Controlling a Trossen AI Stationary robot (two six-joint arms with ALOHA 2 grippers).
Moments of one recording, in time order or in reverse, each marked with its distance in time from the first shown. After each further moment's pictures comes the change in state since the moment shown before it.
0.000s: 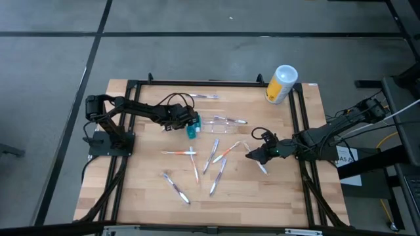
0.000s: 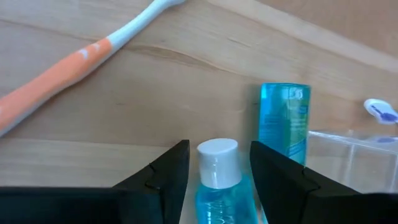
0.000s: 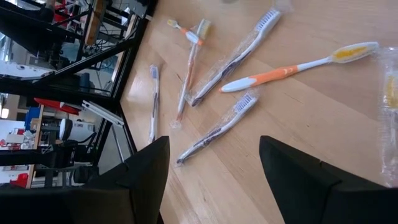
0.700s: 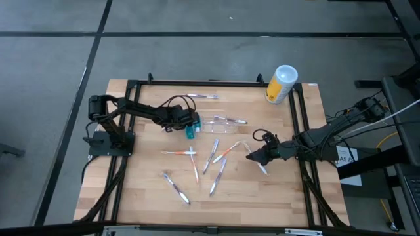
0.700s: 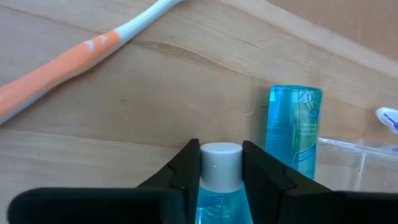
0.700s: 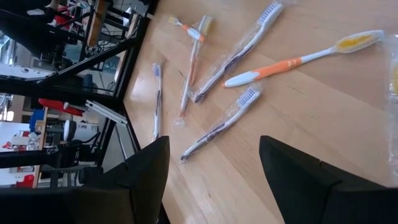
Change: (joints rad) left arm -0.034 0.057 0.002 -0.016 -0.038 -0.071; right arm 0.037 0.000 0.000 0.000 0.028 0.039
